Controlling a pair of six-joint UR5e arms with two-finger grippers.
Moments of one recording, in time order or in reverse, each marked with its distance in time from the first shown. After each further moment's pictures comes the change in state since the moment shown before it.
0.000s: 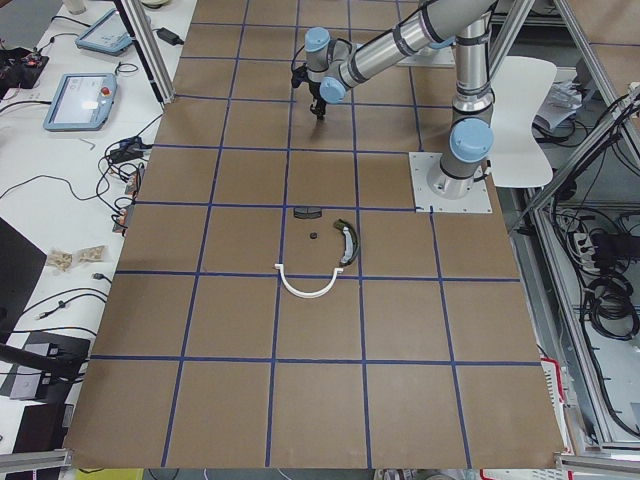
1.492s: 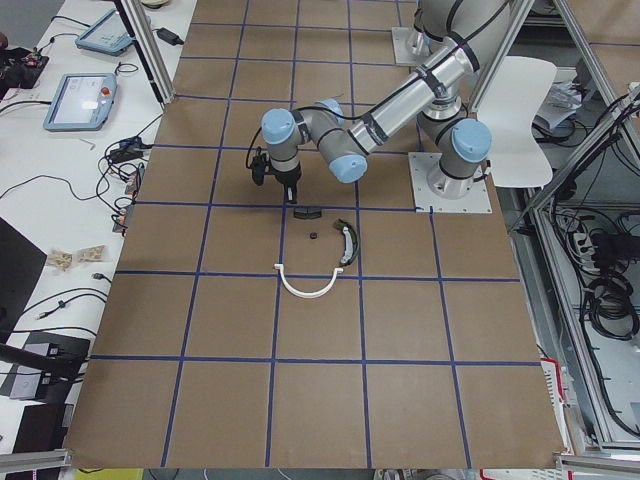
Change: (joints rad) left arm 0.894 0.056 0.102 -0.208 0.081 0.445; right arm 0.000 0.020 0.001 -0.015 0.015 -0.006
